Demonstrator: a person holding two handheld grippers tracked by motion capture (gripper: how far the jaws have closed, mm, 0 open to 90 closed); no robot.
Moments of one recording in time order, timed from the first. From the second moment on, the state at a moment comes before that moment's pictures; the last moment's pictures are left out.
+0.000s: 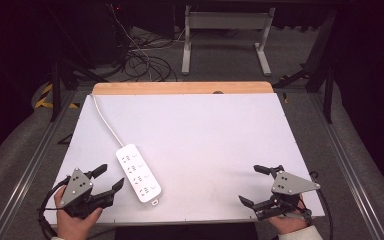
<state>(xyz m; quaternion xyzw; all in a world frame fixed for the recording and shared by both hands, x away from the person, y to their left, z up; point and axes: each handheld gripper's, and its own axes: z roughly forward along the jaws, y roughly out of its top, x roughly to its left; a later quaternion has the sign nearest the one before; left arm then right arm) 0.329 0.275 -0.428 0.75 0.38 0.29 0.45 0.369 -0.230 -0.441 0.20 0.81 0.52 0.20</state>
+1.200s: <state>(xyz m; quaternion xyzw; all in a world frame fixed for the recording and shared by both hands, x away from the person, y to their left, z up) 0.364 0.270 -0.391 0.78 0.38 0.21 0.45 0.369 -0.229 -0.441 0.19 0.81 0.52 0.19</state>
